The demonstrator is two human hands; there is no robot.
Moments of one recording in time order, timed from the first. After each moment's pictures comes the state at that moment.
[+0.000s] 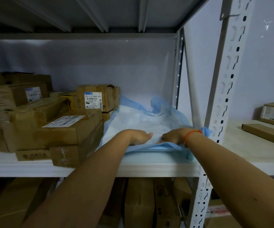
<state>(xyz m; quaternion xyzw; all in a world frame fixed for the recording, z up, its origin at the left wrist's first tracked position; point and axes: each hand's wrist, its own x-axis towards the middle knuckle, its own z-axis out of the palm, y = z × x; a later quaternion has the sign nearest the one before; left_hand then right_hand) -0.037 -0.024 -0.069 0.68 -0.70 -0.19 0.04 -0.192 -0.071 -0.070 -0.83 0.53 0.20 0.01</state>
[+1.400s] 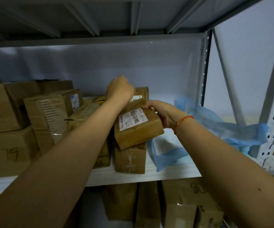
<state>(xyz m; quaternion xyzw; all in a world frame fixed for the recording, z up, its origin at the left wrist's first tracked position) 0.155 0.037 0.061 0.68 -0.56 0.02 0.47 0.023 -0.008 0.001 -0.55 0.44 -0.36 0.60</state>
